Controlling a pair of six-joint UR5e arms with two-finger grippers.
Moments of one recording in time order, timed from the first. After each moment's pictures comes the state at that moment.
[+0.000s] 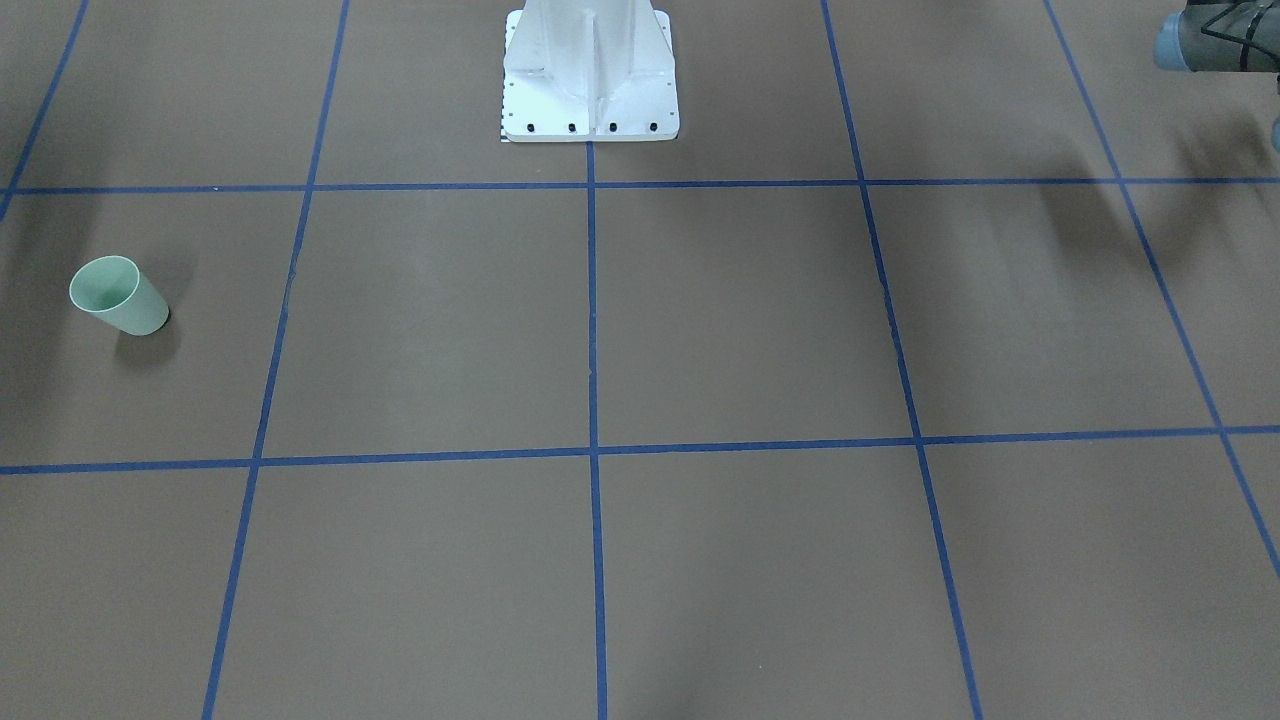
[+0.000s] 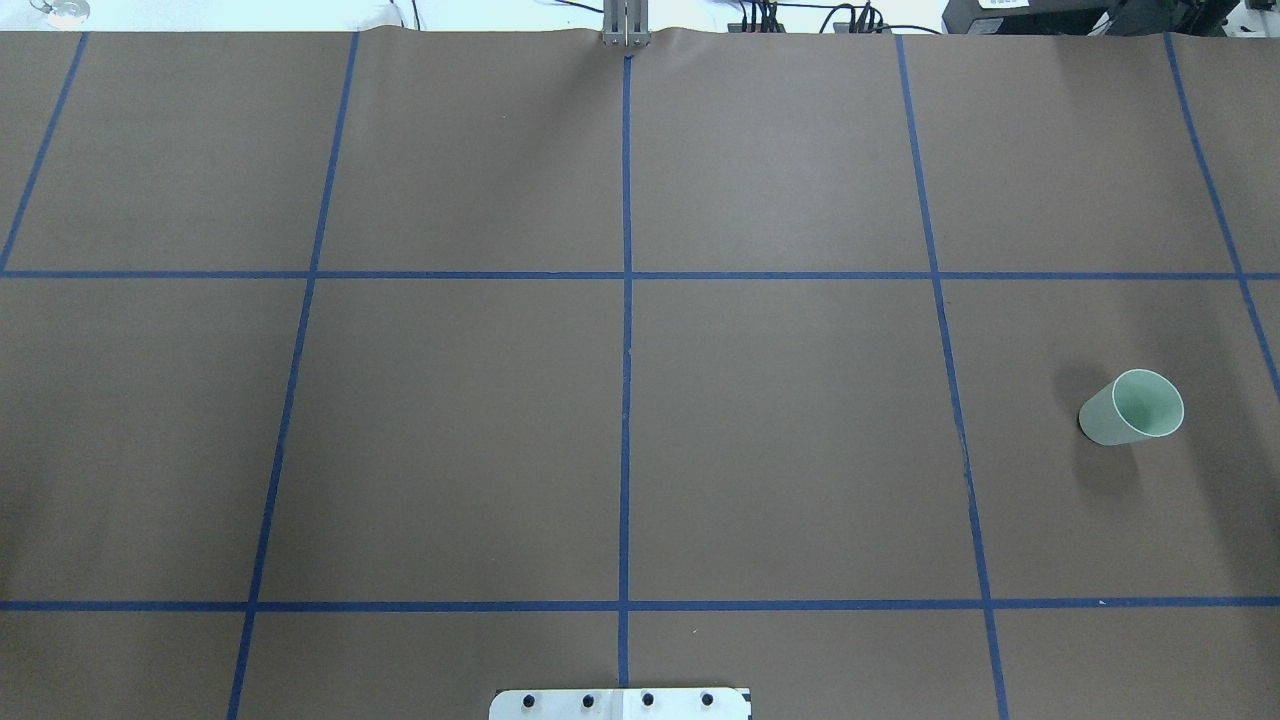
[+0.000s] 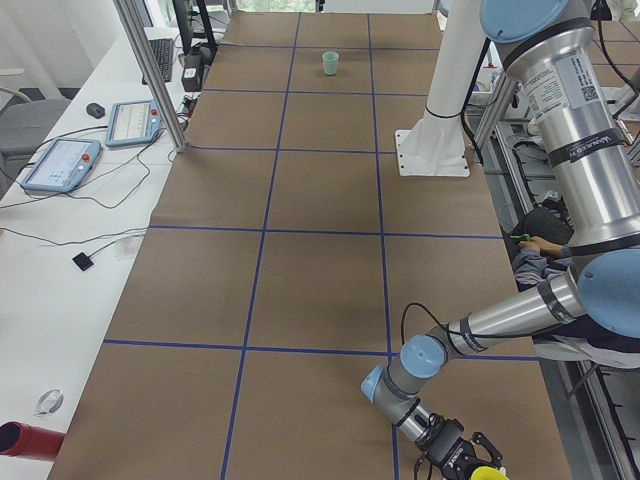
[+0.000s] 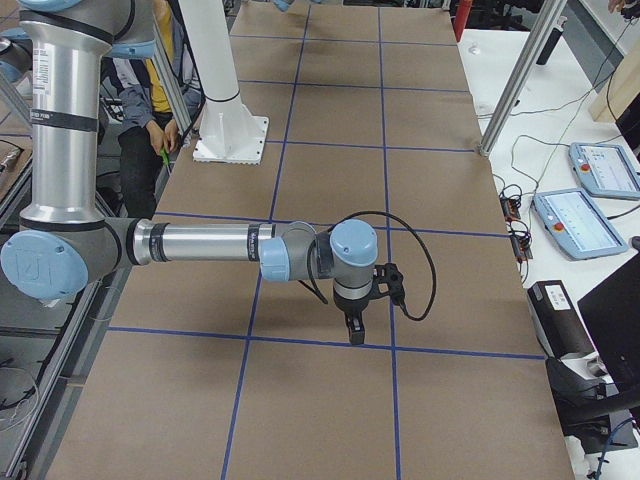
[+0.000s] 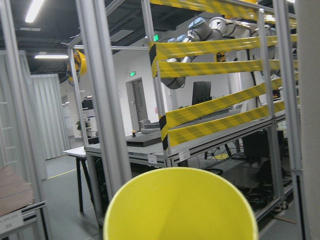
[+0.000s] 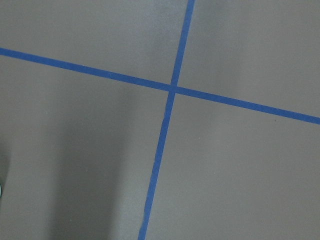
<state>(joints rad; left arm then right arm) -0.91 -1.17 -1.34 -1.21 -1.61 -2.37 1.53 -1.67 1.71 -1.50 2.29 -0.10</state>
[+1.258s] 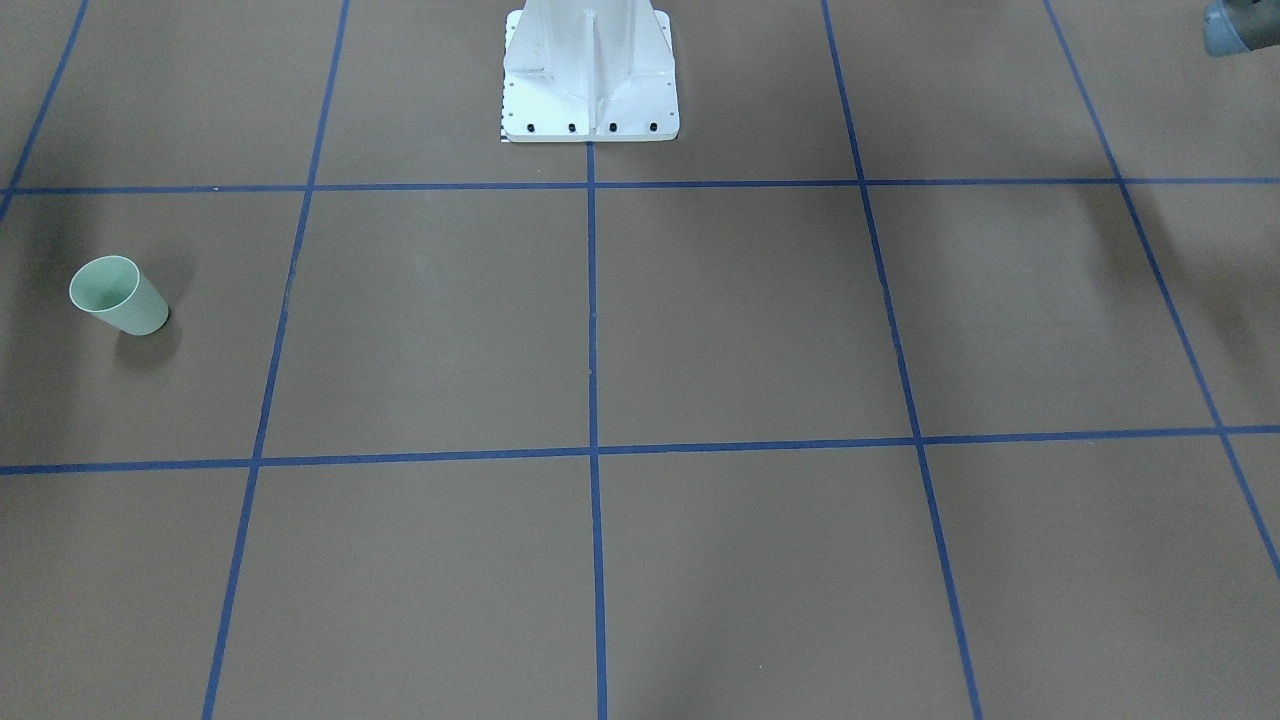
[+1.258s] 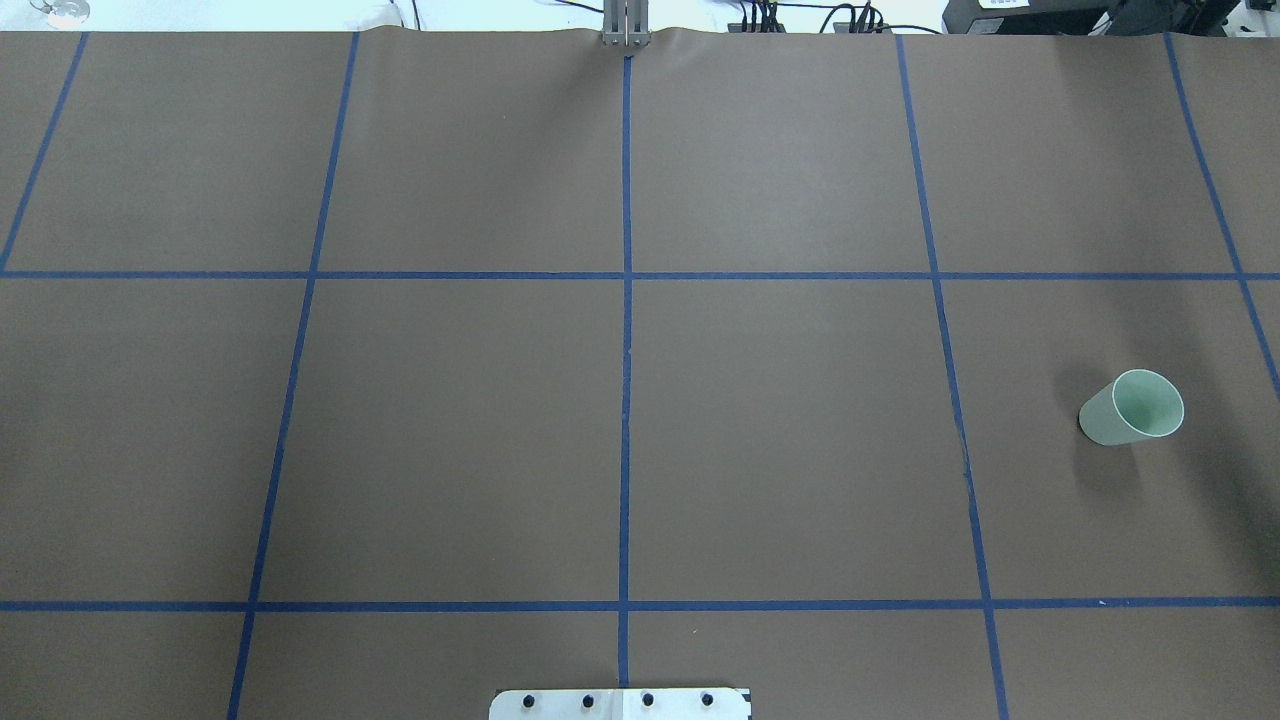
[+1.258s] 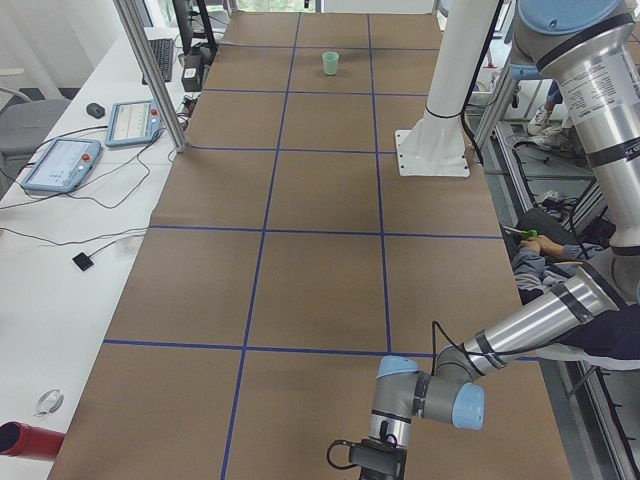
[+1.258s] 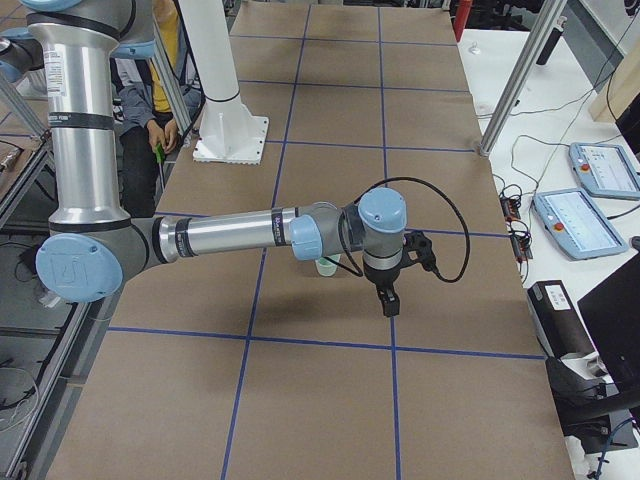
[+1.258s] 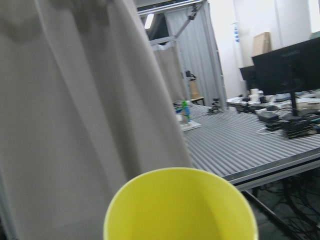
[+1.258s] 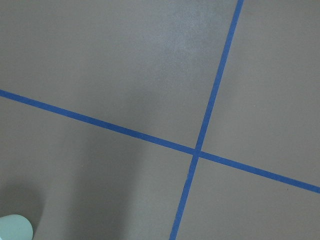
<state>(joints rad) -1.25 -1.15 -1.26 -2.45 -0.93 -1.40 1.52 -1.56 1.71 -1.49 2.30 -0.09</state>
